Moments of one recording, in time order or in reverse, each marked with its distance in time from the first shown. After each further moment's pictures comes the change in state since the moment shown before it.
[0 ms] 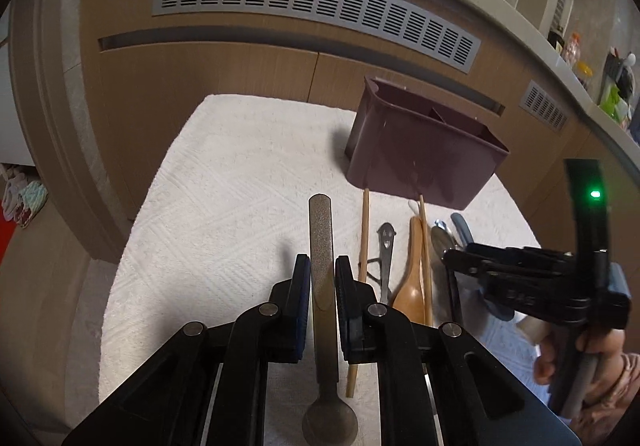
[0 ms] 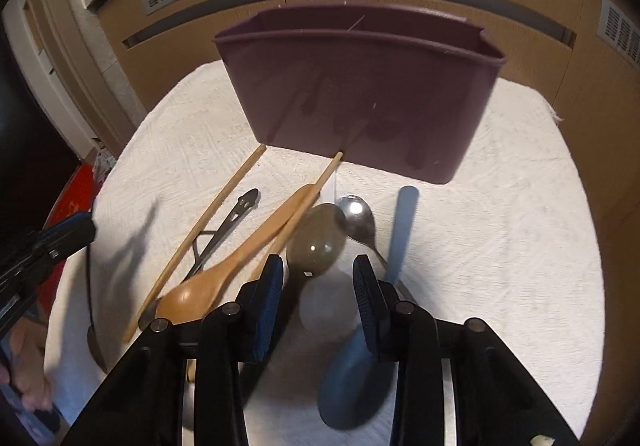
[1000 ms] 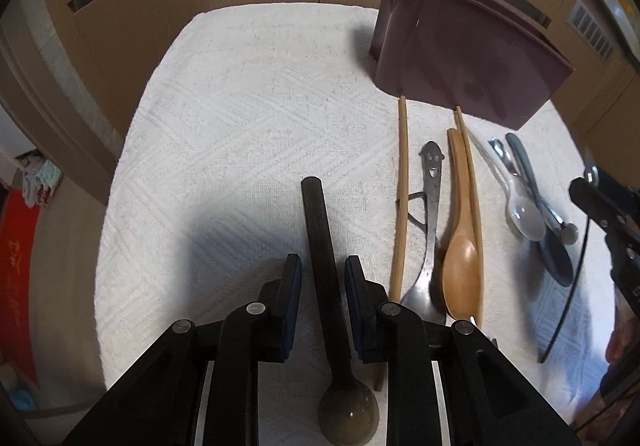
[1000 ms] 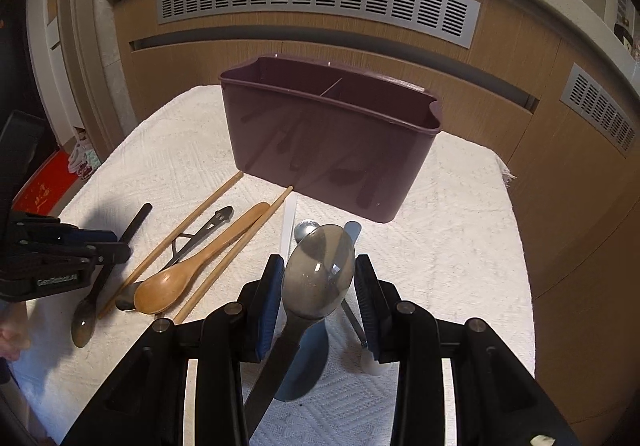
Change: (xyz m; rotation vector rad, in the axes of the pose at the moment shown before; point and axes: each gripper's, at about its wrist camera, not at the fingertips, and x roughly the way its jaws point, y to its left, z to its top) left arm 0.071 -0.014 -0.001 0.083 0.373 0.160; right arm -0.057 -0.005 -0.011 -0.145 -0.154 -0.135
